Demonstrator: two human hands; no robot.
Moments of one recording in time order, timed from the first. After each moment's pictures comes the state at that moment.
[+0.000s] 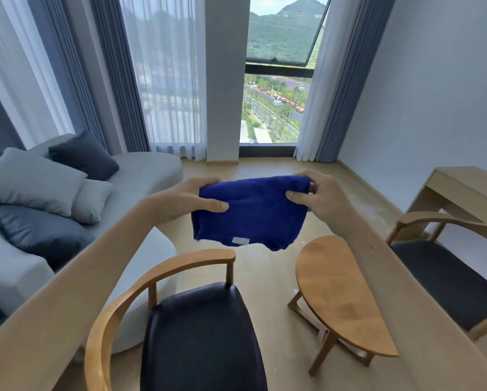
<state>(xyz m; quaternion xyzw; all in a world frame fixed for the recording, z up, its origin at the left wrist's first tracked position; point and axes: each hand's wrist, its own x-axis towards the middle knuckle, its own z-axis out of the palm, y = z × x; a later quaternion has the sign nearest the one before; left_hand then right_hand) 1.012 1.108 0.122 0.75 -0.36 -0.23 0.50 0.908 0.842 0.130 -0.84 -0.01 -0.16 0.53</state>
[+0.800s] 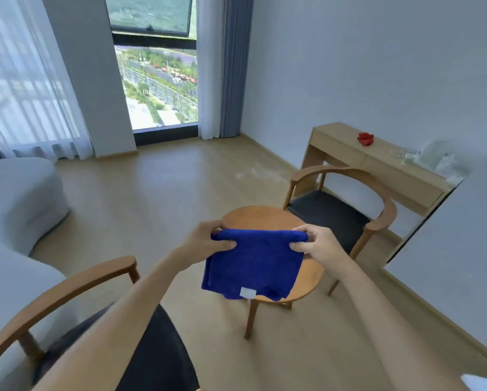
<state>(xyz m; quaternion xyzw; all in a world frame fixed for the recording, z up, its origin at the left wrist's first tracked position) 0.937 0.868 -0.008 0.73 -0.43 -0.26 0.46 0.739 0.658 0.002 -0.81 0.28 -0.13 0.51</state>
